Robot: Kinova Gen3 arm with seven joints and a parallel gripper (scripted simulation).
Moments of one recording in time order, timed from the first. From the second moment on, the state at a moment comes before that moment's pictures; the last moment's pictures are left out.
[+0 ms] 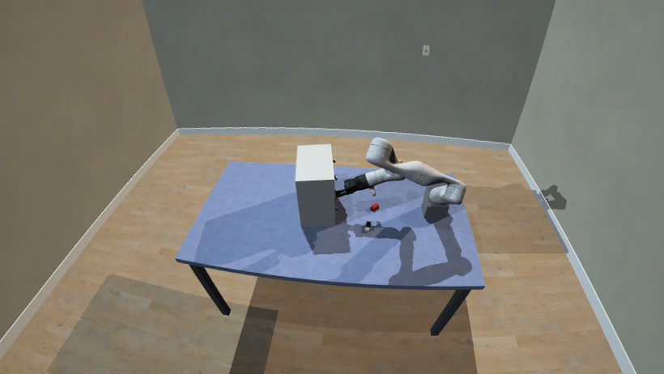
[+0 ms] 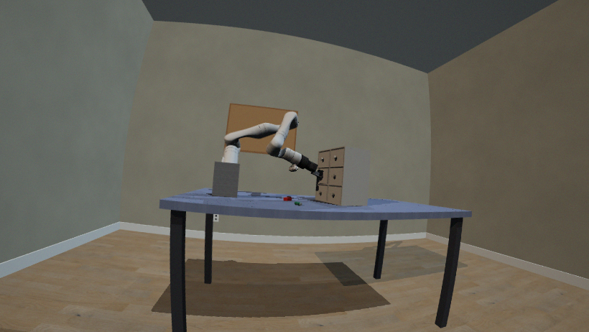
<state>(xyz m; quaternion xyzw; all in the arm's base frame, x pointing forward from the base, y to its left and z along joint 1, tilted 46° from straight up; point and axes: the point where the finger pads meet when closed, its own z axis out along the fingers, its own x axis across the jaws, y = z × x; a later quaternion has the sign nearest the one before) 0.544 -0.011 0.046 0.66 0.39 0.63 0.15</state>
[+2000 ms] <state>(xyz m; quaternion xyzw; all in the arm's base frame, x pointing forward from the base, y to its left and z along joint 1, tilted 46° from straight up) 0.483 -0.012 0.042 0.65 0.39 0.63 0.15</state>
